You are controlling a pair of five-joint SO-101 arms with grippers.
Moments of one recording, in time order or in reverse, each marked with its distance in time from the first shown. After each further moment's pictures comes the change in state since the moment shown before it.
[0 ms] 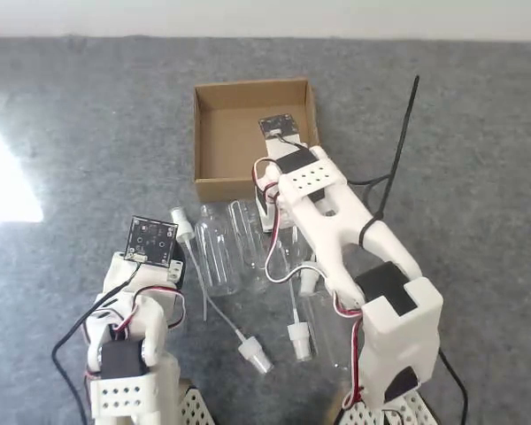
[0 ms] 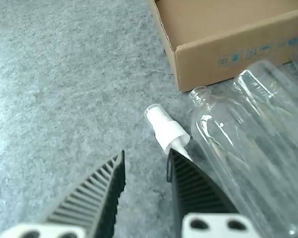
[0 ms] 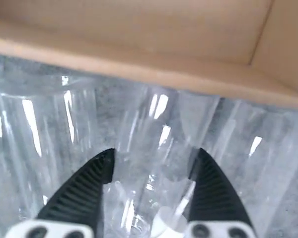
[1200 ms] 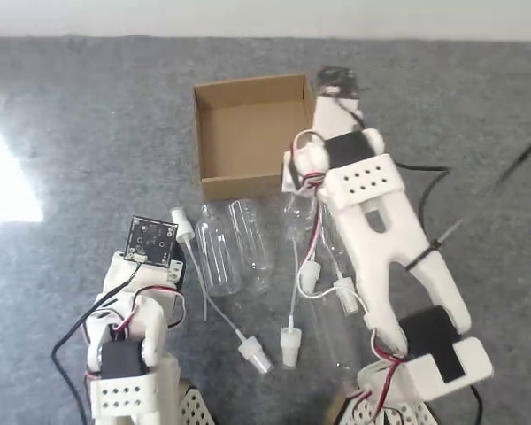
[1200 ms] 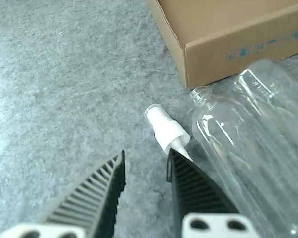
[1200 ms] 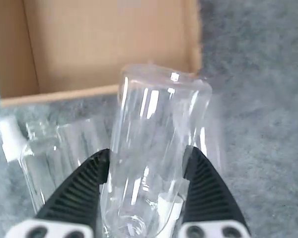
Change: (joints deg) left arm 0.0 0.0 0.0 0.0 0.0; right arm 6.9 -21.9 0.0 5.7 -10.6
